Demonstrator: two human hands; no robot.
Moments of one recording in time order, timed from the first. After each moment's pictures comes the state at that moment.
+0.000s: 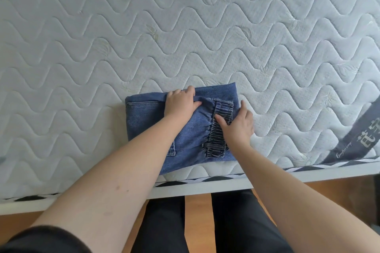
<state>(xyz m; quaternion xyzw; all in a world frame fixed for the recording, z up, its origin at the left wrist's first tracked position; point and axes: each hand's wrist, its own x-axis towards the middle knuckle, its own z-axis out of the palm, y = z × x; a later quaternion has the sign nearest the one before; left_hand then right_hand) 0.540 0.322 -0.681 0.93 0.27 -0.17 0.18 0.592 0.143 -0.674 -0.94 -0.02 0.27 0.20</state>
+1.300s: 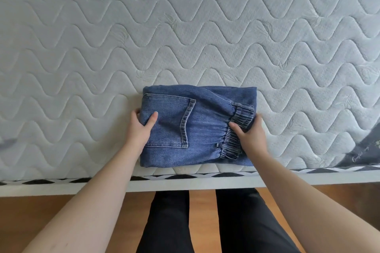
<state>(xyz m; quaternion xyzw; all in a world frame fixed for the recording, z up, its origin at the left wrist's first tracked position) 0.361 0.358 -0.693 0.59 0.62 -0.01 0.52 0.576 0.109 -0.683 -0.88 -0.02 0.34 0.32</state>
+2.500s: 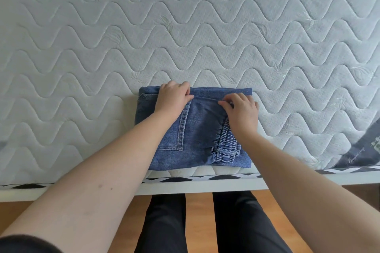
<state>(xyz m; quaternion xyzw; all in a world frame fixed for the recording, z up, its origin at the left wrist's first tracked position) 0.496 0.355 -0.680 0.93 0.28 -0.09 0.21 0.604 0.169 -0.667 -0.93 -0.27 0.18 0.18</state>
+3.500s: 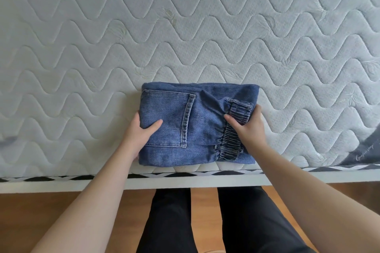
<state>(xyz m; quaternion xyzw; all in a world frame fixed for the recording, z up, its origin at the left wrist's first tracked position) 0.351 0.355 -0.675 0.56 0.59 -0.06 0.58 0.582 0.124 -0.678 -0.88 -0.04 0.33 0.35</state>
